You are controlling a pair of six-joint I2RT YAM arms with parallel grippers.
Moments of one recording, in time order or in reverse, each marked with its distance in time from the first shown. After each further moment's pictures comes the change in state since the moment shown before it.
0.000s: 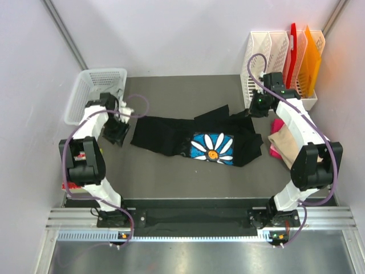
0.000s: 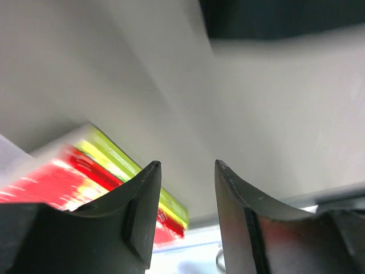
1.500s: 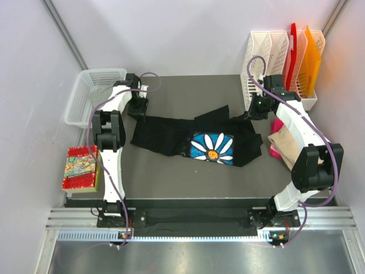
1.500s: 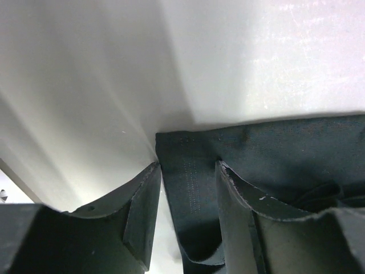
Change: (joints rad) left arm -0.135 0.680 0.753 0.077 0.041 -0.385; right arm 0.000 -0.019 -0.039 0.001 -0.039 -0.008
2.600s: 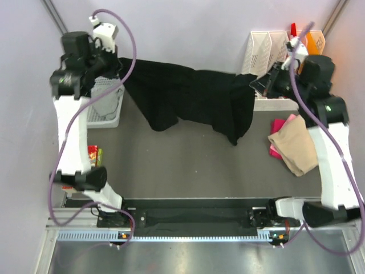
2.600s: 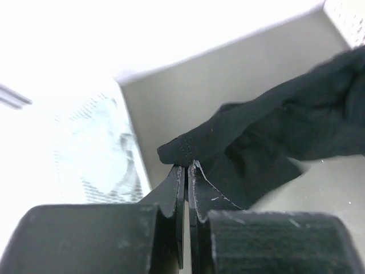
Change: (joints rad) left arm -0.002 -0.682 0.227 -0.055 0.161 0.056; right arm 0.026 -0.308 0.311 -0.013 -0.185 0.011
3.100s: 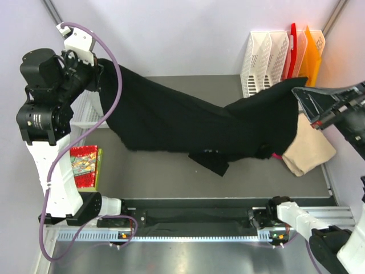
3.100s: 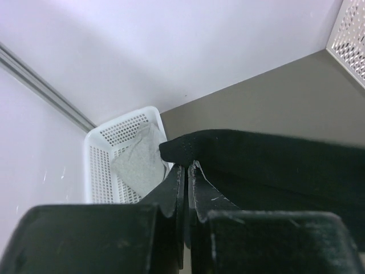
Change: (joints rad) left arm 0.001 -0.328 -0.015 -0.029 -0.053 0.070; right arm 0.035 -0.326 0.342 -0.108 0.004 0.000
